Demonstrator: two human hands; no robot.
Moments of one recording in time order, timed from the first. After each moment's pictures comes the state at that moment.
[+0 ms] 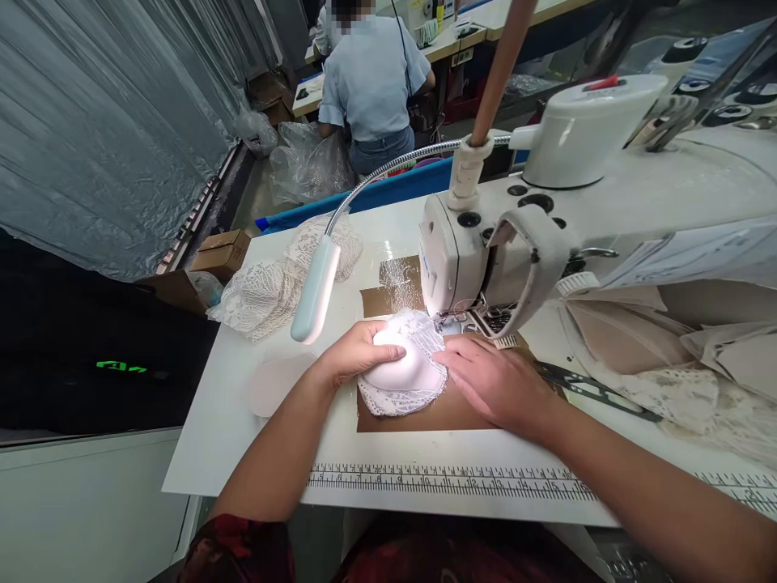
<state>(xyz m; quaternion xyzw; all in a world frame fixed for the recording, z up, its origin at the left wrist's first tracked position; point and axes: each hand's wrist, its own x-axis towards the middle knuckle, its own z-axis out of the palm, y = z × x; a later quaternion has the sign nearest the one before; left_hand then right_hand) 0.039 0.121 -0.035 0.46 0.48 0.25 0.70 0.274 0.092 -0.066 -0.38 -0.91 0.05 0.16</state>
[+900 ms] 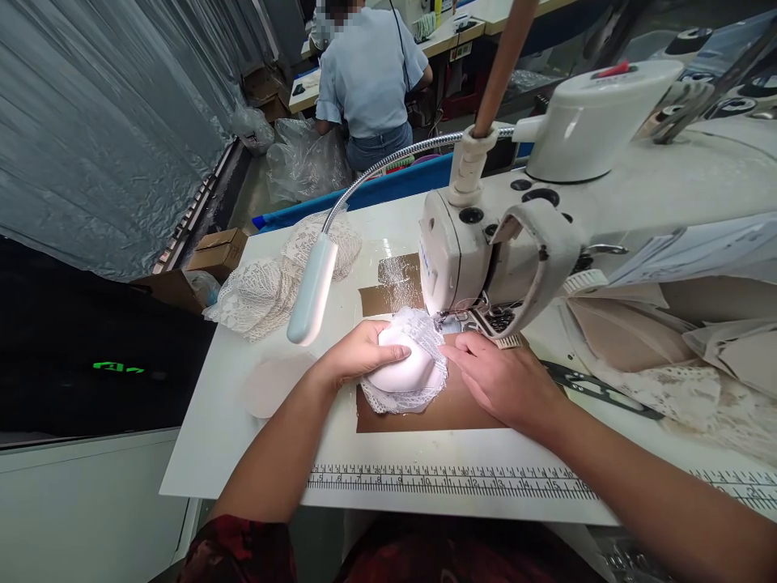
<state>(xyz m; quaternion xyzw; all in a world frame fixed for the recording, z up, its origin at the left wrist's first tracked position) 0.044 0.124 -0.035 0.48 0.48 0.23 0.70 0.274 0.091 -0.064 -0.44 -0.88 -0.03 0.15</state>
